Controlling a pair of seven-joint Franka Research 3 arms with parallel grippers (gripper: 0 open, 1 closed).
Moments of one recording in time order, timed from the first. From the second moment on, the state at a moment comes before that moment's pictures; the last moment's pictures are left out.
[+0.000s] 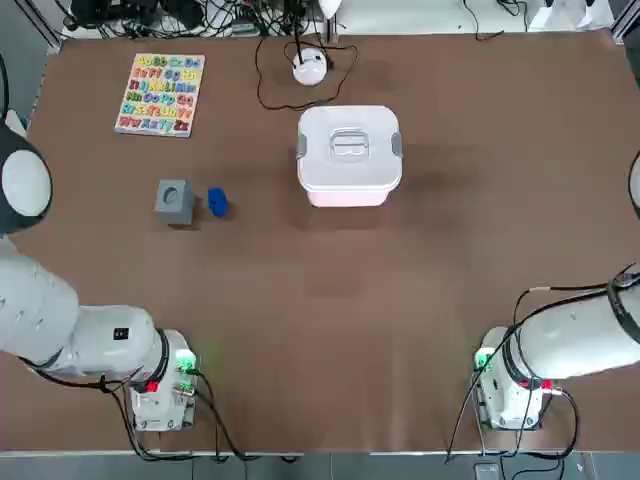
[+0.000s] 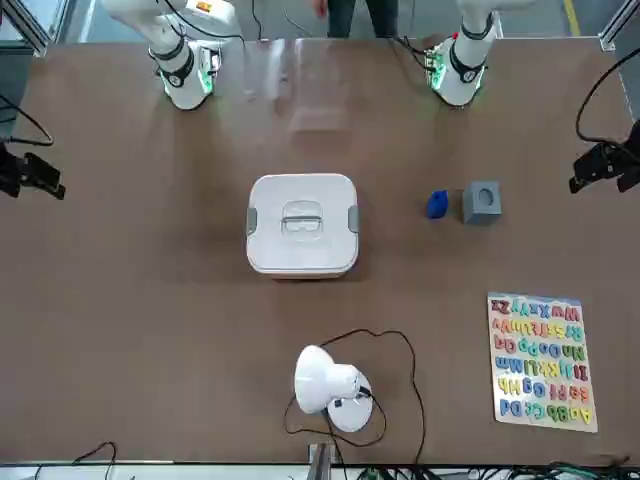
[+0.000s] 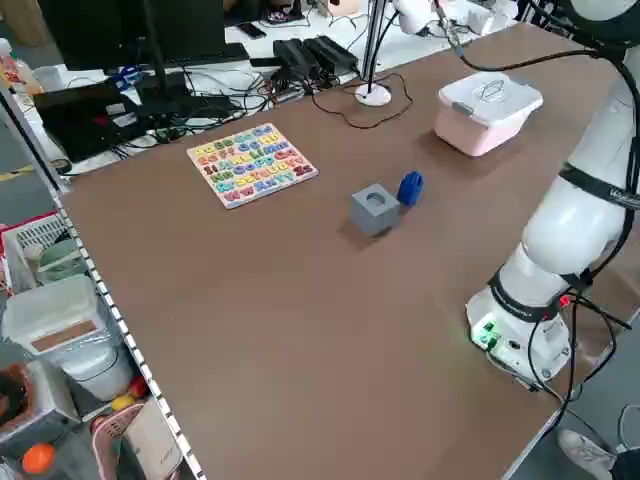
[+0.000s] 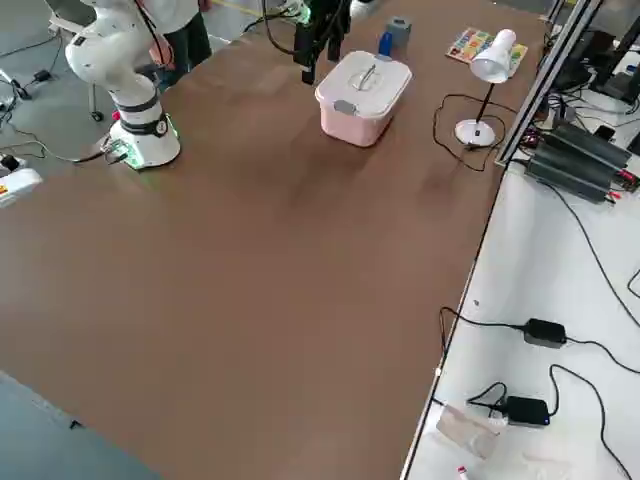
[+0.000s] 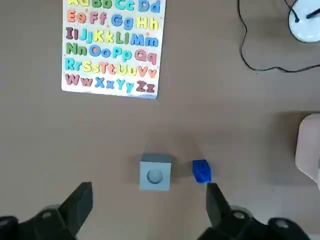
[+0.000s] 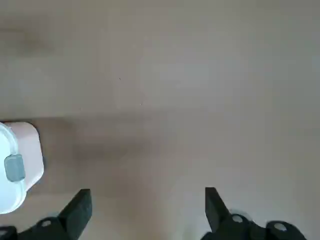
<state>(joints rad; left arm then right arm) 0.02 0.10 -0.02 -1.38 -0.01 1.48 0.00 0.15 0.08 -0.22 -1.44 0.01 1.50 -0.02</state>
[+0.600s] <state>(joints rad) 0.01 0.12 -0.03 -1.41 -0.01 1.46 -0.04 0.16 0.09 -0.22 -1.44 0.02 1.51 0.18</state>
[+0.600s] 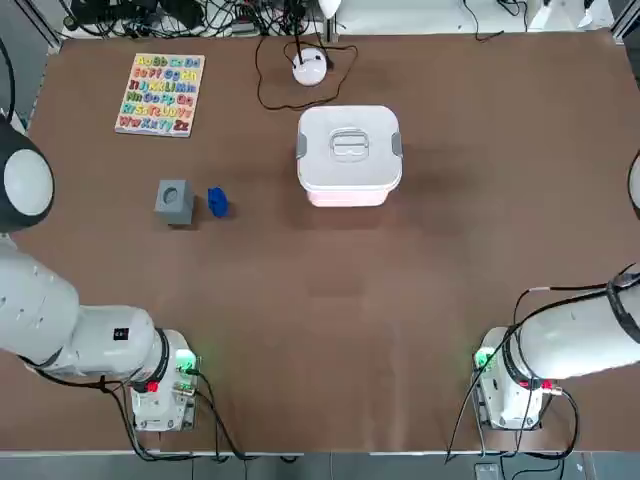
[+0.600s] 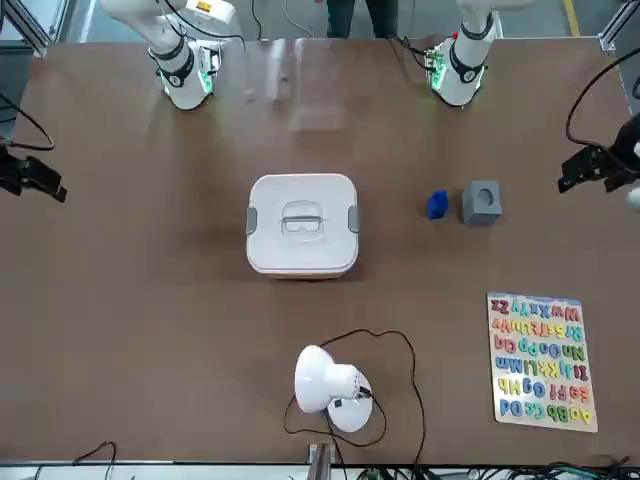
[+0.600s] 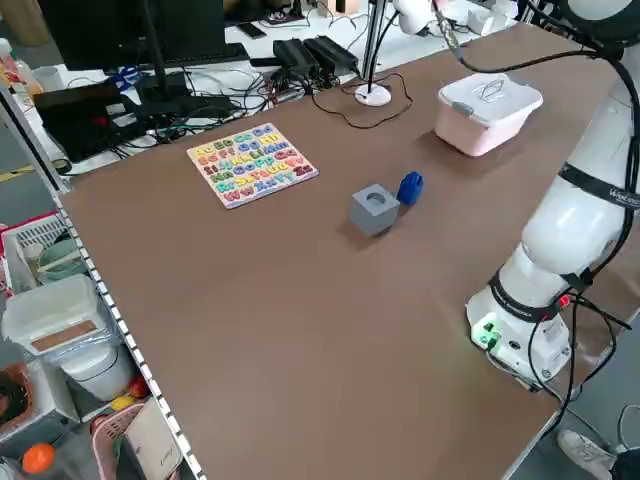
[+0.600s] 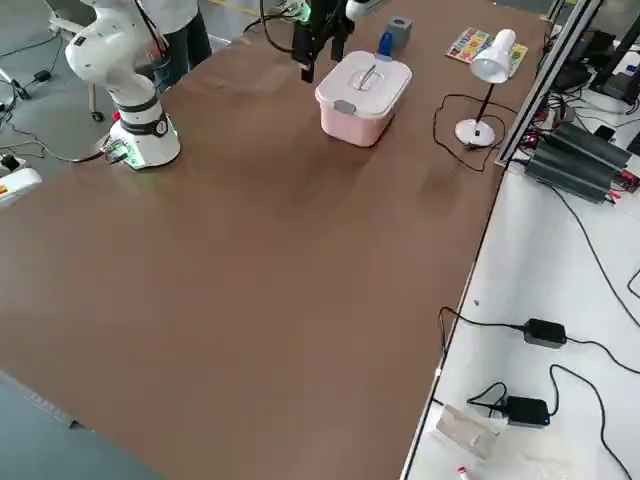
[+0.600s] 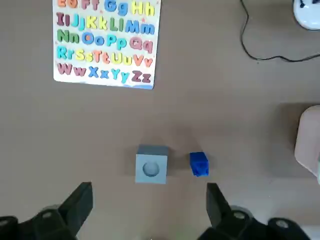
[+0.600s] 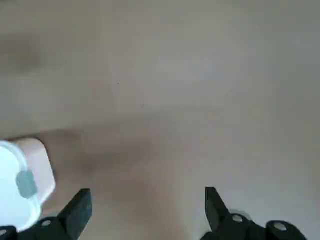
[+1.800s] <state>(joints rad) -0.01 -0.09 -0.24 -2.43 -0.01 2.25 -0.36 0.61 0.33 -0.20 -1.49 0.12 1.74 1.85</state>
